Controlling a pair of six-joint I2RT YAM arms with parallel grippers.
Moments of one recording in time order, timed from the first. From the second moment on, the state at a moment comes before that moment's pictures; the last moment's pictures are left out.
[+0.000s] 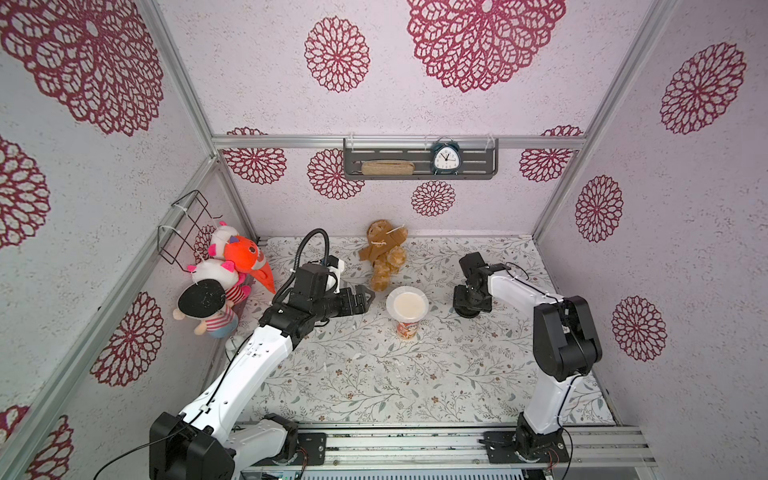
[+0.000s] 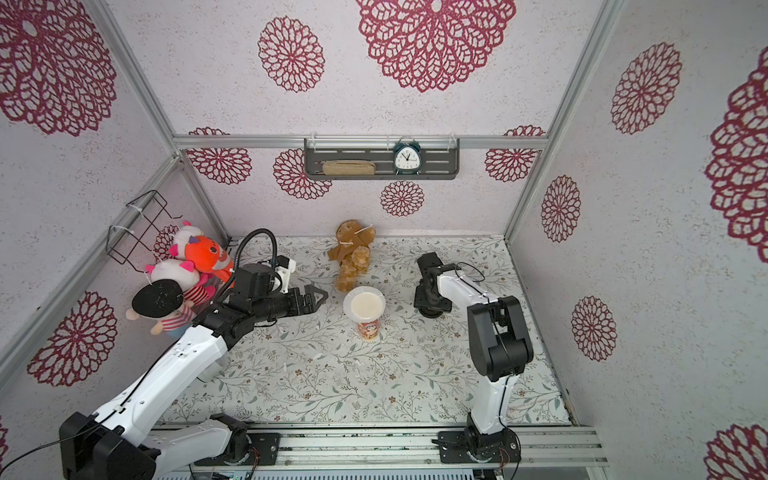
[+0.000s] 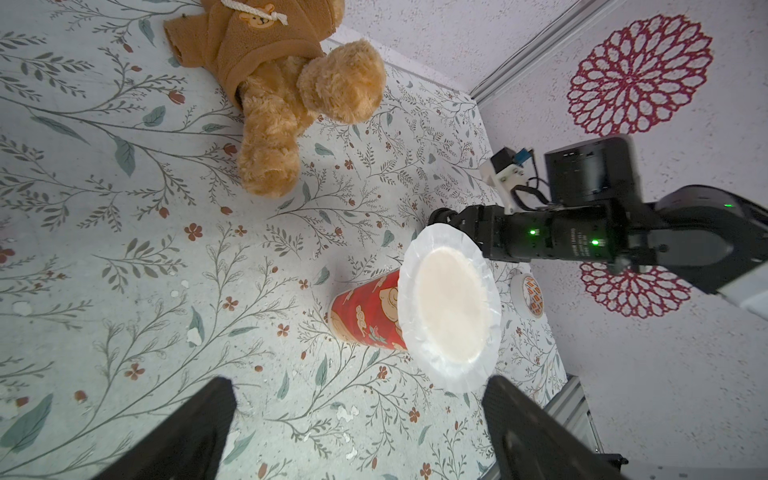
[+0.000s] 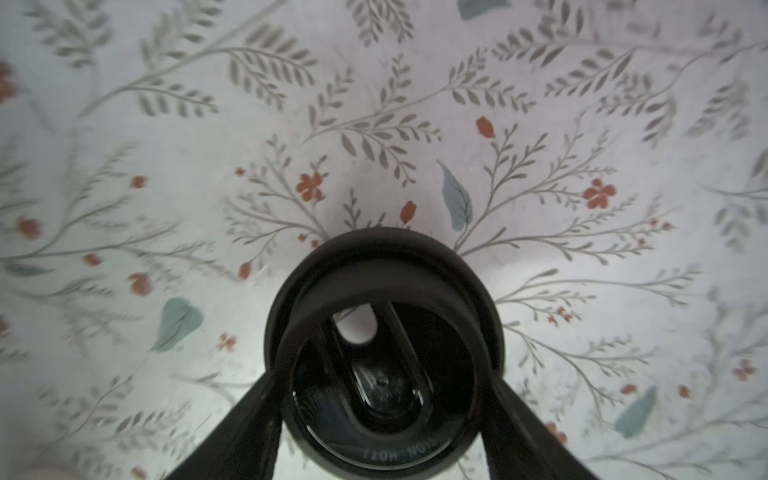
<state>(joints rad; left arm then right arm) -0.39 1.19 1.01 -0.47 0.30 -0.52 0.34 1.79 1.38 -0.81 0.16 0.41</state>
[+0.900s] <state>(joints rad) -0.47 1.39 1.12 -0.51 0.24 -0.55 0.69 1.59 1.78 -1.18 0.16 0.31</state>
